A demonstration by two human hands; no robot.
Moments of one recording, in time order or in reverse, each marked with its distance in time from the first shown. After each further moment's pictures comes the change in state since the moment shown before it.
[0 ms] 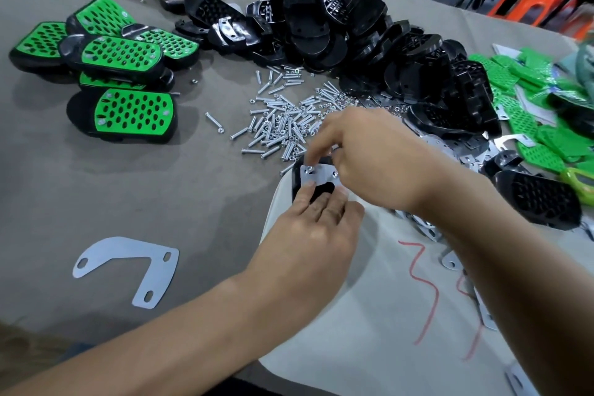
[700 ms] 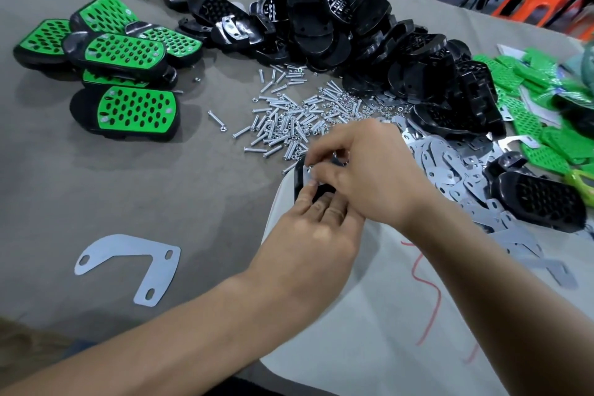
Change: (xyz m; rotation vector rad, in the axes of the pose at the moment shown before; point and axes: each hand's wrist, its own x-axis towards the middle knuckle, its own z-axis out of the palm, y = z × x) left_hand 0.001 -0.002 -0.002 0.052 0.048 0.015; right_hand -0.005 0.007 0.032 0.236 0.252 0.031
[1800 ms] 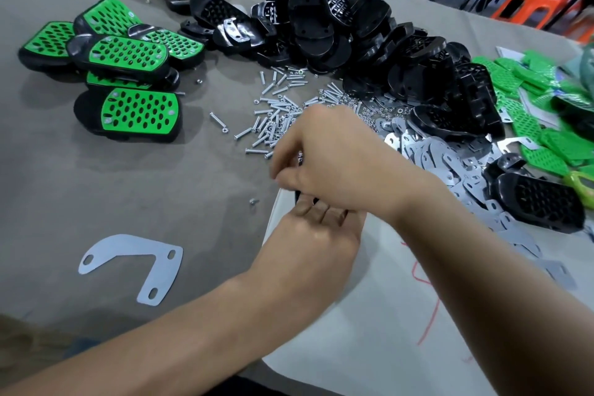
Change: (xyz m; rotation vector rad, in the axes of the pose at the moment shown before) left_hand 0.002 0.001 -0.010 0.033 -0.002 -0.024; right_hand 0.020 -0.046 -0.003 -0.123 -0.187 -0.084
